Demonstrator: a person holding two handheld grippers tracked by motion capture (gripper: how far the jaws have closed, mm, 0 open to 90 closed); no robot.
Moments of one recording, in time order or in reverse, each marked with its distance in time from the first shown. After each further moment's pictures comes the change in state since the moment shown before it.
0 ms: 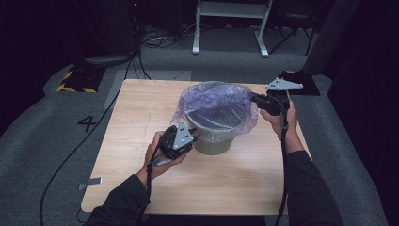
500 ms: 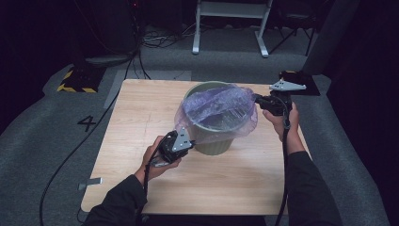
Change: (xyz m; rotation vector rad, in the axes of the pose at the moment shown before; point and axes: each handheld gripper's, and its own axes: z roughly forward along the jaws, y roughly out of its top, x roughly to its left) left arm 0.000 -0.032 0.018 0.114 -0.154 0.059; right arm -0.014 -0.013 0.003 0.019 -0.014 0.083
